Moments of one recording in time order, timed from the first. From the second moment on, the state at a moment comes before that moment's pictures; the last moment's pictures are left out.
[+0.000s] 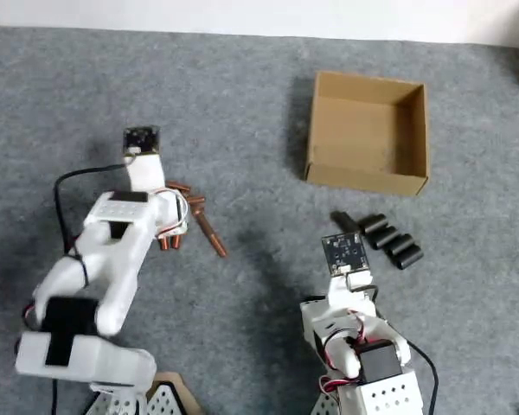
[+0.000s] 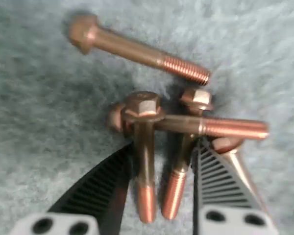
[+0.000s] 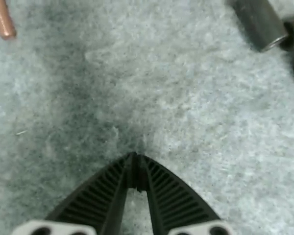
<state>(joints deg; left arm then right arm) -4.5 0.6 41.8 36.7 14.7 -17.5 -104.6 95.7 72.7 -0.2</state>
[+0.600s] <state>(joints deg) -8.7 2.2 36.5 36.7 14.7 -17.5 -104.6 95.7 72.7 -0.2</state>
